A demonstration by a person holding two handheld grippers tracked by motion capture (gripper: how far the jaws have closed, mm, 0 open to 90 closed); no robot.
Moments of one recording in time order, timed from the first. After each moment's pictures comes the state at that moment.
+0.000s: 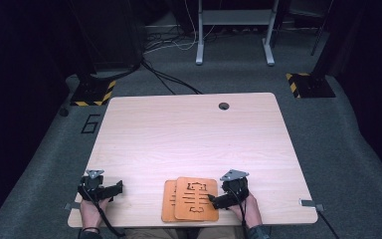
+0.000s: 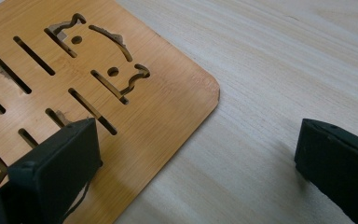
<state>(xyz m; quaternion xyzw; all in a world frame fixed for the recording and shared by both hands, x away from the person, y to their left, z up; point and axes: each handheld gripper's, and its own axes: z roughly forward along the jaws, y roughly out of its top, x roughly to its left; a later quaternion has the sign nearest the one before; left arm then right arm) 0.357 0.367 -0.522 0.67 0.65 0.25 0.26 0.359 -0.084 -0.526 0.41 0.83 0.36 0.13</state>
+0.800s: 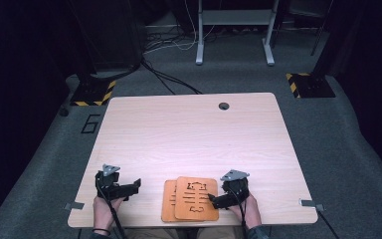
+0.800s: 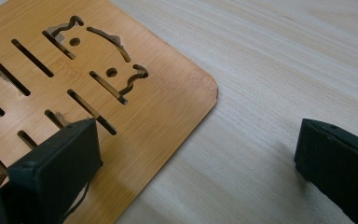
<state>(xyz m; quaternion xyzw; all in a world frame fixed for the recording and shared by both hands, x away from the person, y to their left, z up) 0.348 0.307 -0.481 0.71 0.58 0.20 0.33 0.359 -0.085 -0.527 0.41 0.83 0.36 0.13</state>
